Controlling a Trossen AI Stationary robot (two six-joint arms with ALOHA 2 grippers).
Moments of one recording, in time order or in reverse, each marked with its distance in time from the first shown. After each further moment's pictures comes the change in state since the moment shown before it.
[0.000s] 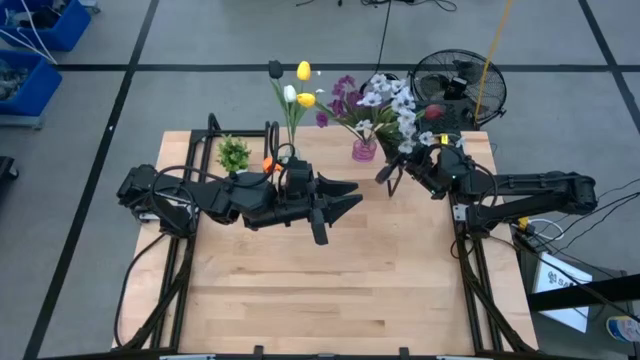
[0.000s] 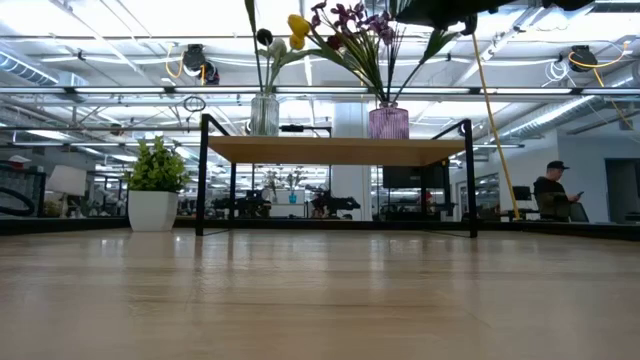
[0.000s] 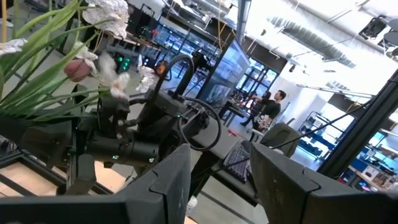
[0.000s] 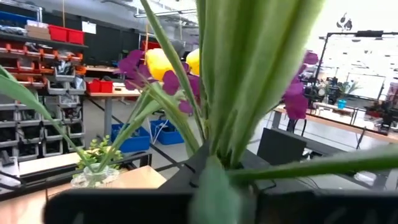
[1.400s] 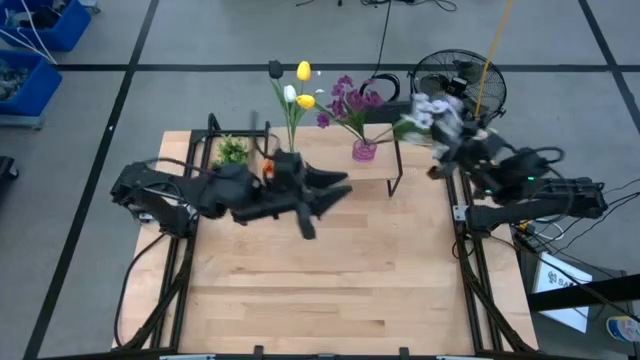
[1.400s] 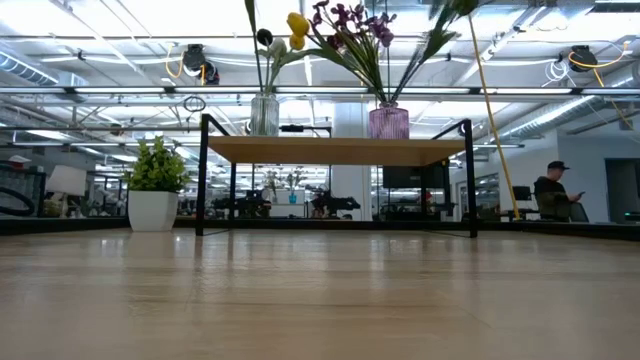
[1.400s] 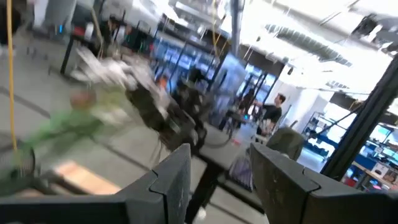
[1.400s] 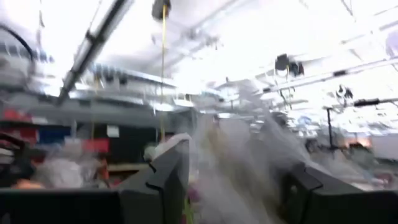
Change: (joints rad) left arm -0.001 -0.049 -0.002 0.001 -0.005 0.095; right arm 0.097 -0.326 -0.001 0.137 -0.051 -0.151
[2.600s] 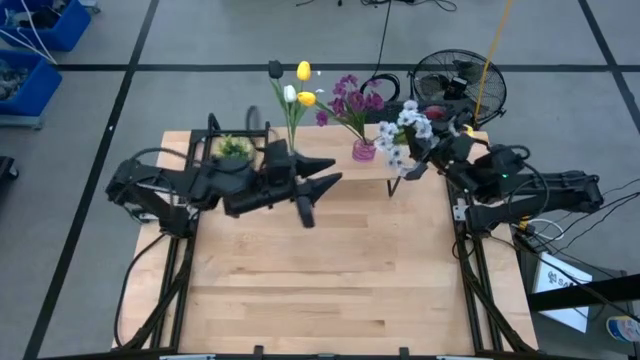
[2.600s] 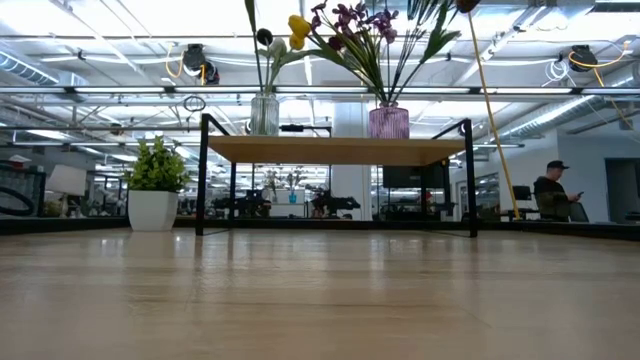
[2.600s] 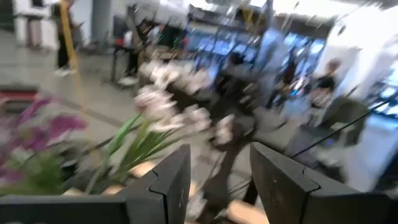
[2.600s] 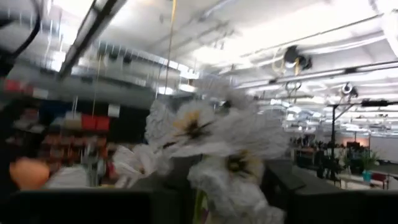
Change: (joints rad) left arm 0.025 -0.056 0.002 -0.170 -0.100 0.167; right arm 0.009 0.193 0.085 0.054 0.000 -0.038
